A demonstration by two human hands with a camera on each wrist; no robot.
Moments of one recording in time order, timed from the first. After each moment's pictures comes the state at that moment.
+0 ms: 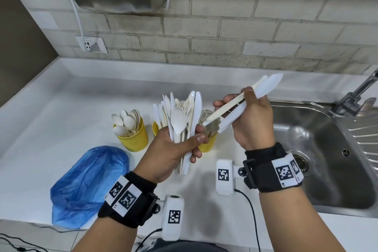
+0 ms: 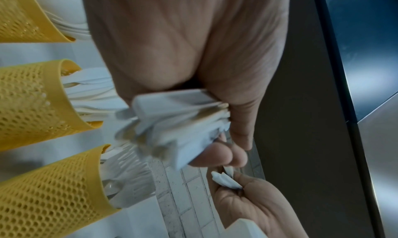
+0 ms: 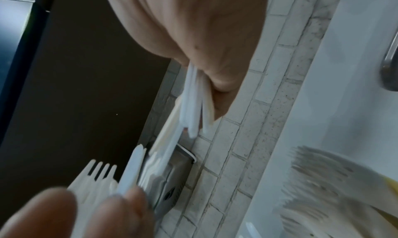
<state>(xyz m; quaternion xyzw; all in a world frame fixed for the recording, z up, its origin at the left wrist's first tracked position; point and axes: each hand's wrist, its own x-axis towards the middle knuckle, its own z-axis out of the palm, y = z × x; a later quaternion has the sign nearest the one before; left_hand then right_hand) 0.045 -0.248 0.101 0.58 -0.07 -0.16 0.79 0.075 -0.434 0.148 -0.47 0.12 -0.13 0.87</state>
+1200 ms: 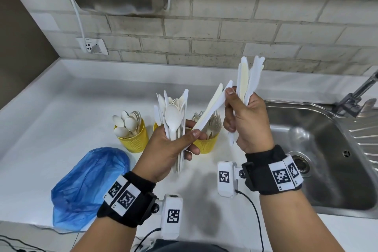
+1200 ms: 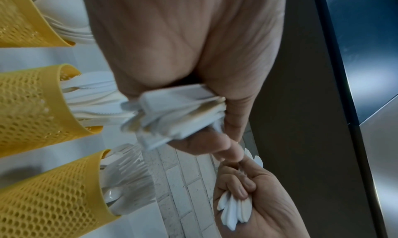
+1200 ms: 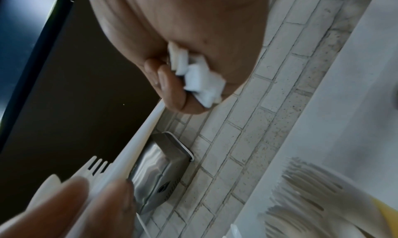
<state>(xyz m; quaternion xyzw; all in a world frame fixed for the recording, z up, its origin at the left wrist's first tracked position) 0.047 -0.244 0.108 0.61 -0.05 -0.13 0.78 0.077 -0.435 0.138 -0.60 0.03 -0.11 0.79</state>
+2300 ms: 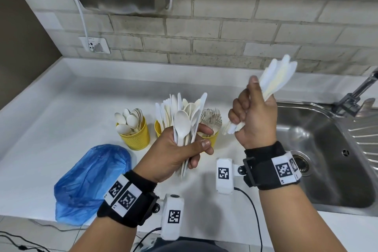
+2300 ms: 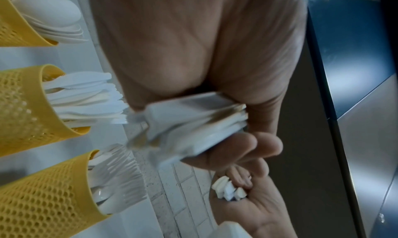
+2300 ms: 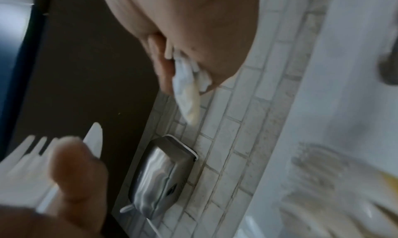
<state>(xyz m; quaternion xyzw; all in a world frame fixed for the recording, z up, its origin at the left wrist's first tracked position) 0.033 -0.242 0.117 0.61 -0.15 -0.20 0.75 0.073 -0.433 0.149 -0.44 0.09 -0.16 0.88</state>
